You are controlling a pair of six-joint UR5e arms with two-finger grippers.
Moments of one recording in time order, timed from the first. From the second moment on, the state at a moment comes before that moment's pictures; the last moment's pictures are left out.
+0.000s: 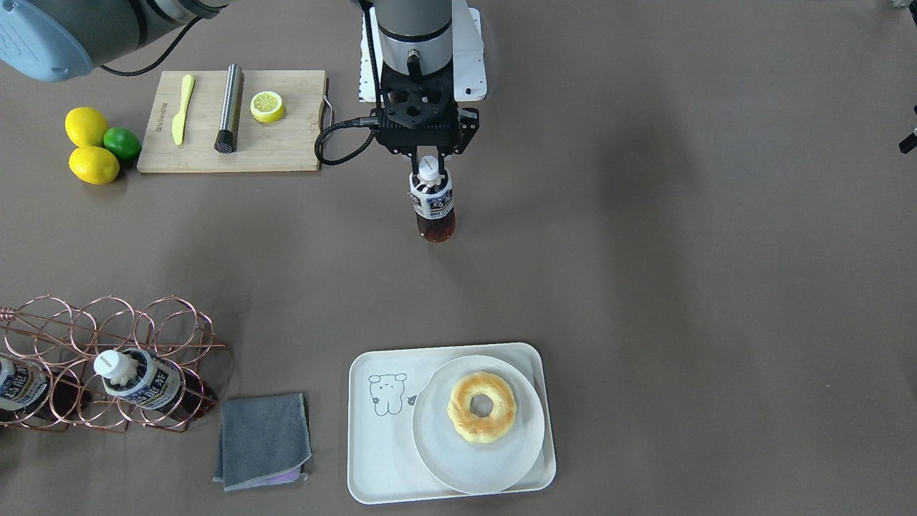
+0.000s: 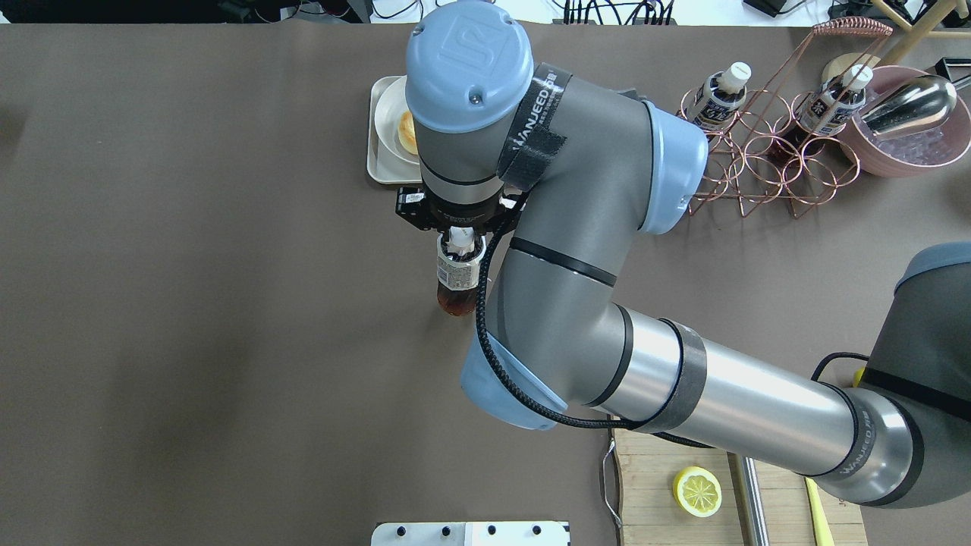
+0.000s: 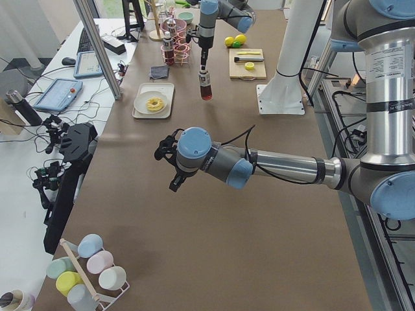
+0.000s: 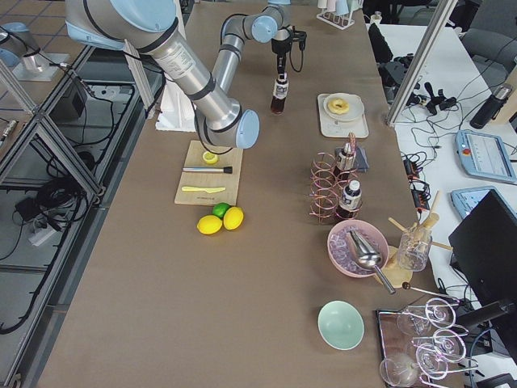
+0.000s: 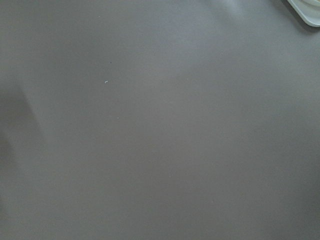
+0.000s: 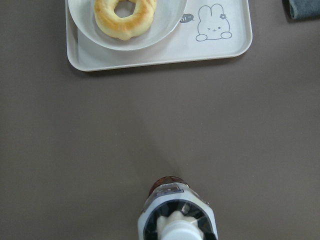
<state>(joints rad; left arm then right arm) -1.53 -1.44 -1.80 -1.94 -2.56 0.09 0.56 -0.61 1.73 -1.92 1.87 1.24</state>
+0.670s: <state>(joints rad) -1.53 -1.45 -1.80 -1.94 -2.56 0.09 0.53 -0.61 1.69 -1.86 1.84 1.24</state>
